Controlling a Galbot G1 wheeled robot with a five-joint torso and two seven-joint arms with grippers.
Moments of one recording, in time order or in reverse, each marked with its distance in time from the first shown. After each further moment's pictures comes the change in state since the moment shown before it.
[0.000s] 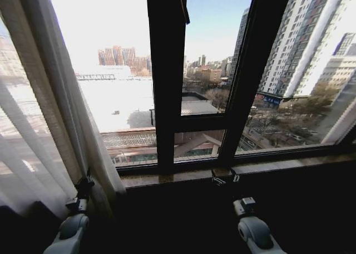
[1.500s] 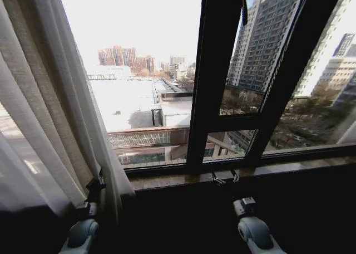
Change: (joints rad) left arm 0.054 -0.065 0.052 -0.156 0.085 0.032 -0.006; right arm 0.000 0.000 0.000 0.000 0.000 0.000 0.000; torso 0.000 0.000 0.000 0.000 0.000
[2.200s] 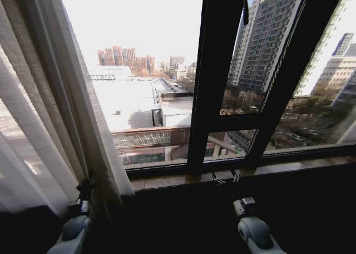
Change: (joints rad) left arm -0.060 0.050 -0.031 0.171 -0.057 -0.027 -0.008; right arm 0.000 0.000 0.000 0.000 0.000 0.000 0.000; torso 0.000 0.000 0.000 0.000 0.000
